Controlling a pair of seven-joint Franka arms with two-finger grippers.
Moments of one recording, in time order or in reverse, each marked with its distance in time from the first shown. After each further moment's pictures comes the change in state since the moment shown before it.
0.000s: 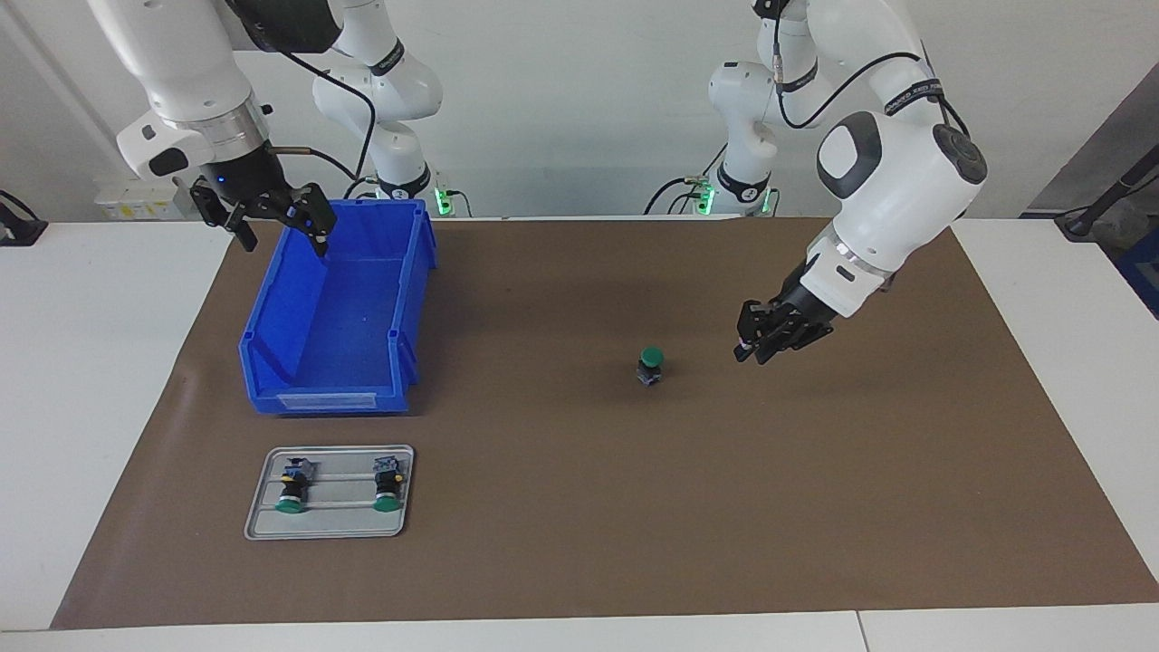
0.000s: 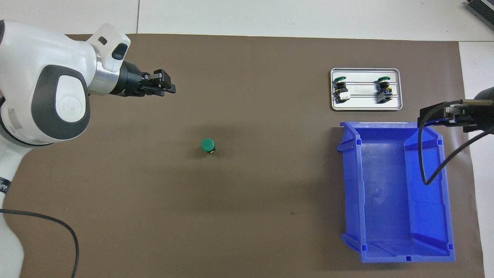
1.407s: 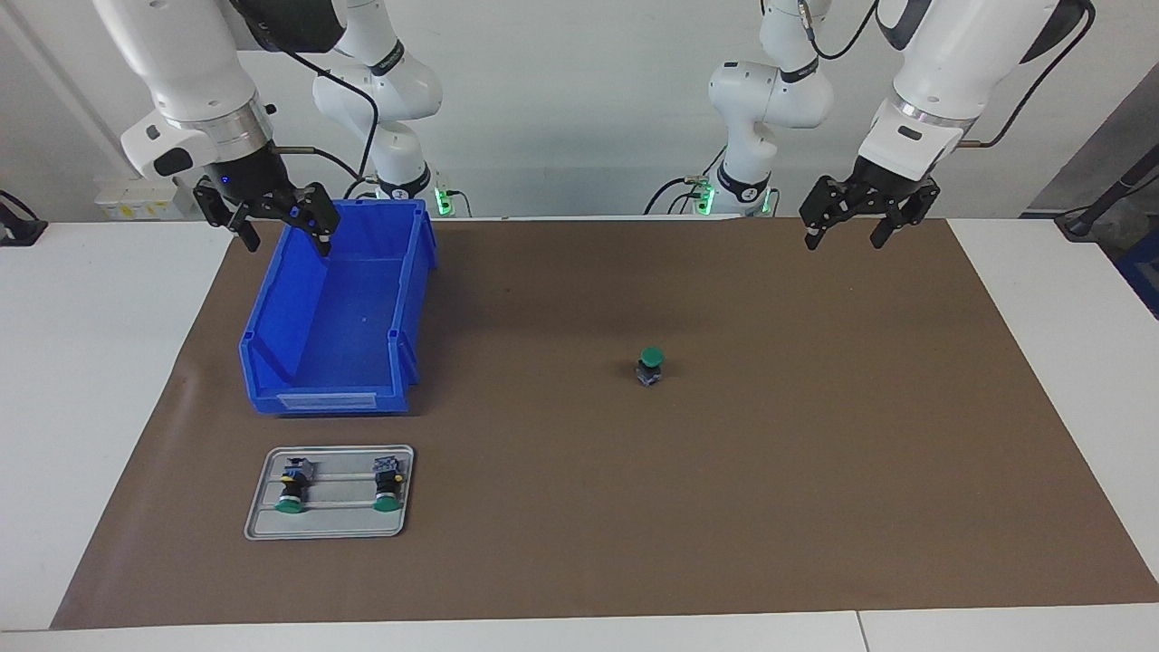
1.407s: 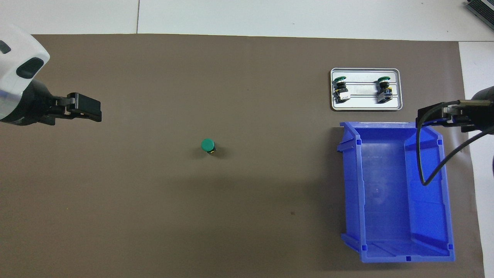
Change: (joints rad) left arm 0.002 -0.193 0.025 0.099 0.332 -0.371 -0.055; right arm 0.002 0.000 0.005 0.000 0.000 0.000 0.000
